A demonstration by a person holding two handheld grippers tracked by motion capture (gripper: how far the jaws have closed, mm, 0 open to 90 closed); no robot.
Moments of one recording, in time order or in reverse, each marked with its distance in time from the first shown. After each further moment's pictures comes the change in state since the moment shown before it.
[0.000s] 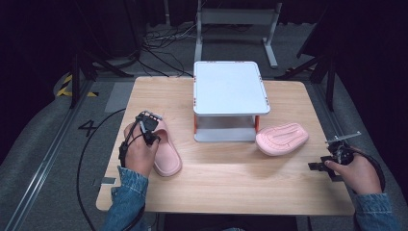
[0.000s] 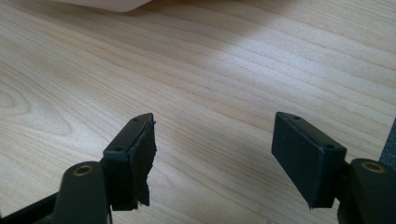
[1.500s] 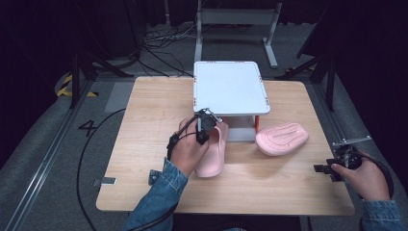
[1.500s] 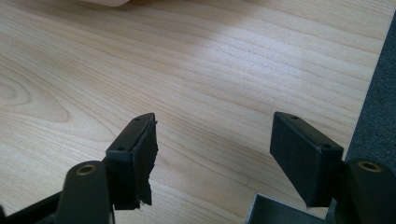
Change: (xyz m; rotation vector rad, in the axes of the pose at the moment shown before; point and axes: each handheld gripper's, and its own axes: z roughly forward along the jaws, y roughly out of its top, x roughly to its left) left arm -0.126 0.085 -0.050 -0.170 -0.139 0.310; right arm -0.003 -0.015 -0.013 -0.039 -0.019 0.025
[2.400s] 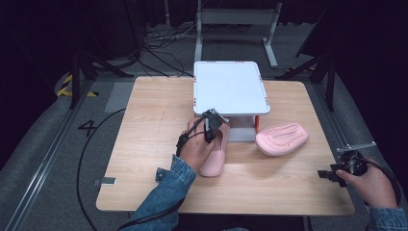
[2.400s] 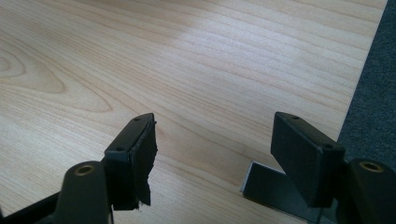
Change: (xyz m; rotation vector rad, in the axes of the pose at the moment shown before) left arm -0.009 0.009 0.032 0.024 0.051 -0.031; right arm -0.003 -0.018 -0.005 0.011 0.000 -0.004
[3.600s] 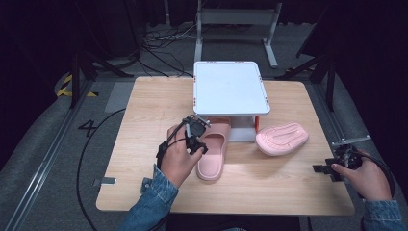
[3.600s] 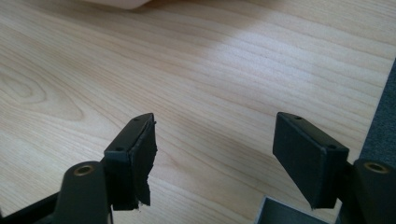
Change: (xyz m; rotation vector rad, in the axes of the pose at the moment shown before) left arm 0.018 -0.049 -0.051 0.052 -0.202 -0.141; right arm 0.005 0.020 0.004 -0.019 0.030 -0.007
